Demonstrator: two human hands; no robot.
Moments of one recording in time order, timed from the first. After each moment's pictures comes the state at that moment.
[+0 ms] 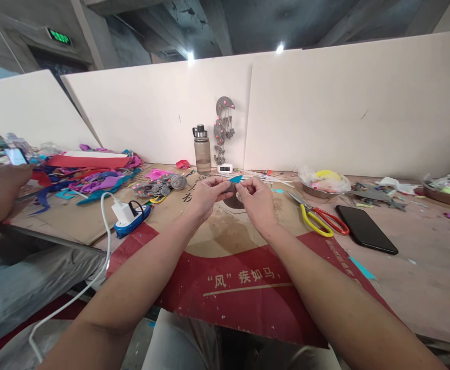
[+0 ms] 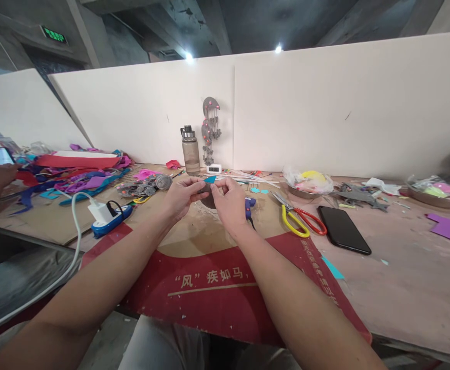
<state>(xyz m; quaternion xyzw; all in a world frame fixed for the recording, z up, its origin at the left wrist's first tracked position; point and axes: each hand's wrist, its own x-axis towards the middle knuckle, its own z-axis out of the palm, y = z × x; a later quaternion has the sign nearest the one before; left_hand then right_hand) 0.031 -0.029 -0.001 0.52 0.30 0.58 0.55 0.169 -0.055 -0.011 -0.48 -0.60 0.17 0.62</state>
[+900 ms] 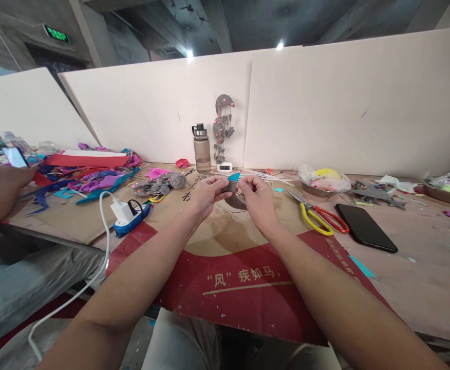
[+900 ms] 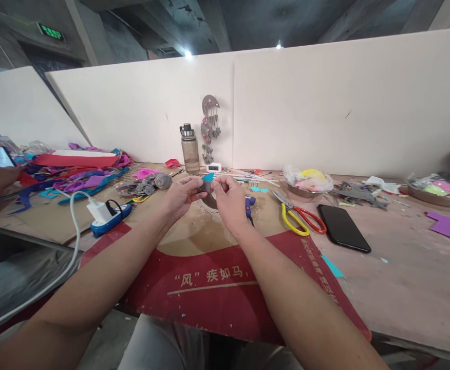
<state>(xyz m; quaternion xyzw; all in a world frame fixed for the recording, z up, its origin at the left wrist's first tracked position) 0.029 -0.028 -0.001 0.49 0.30 0.57 0.59 0.169 -0.060 -0.005 -0.44 -0.59 0.23 0.63</state>
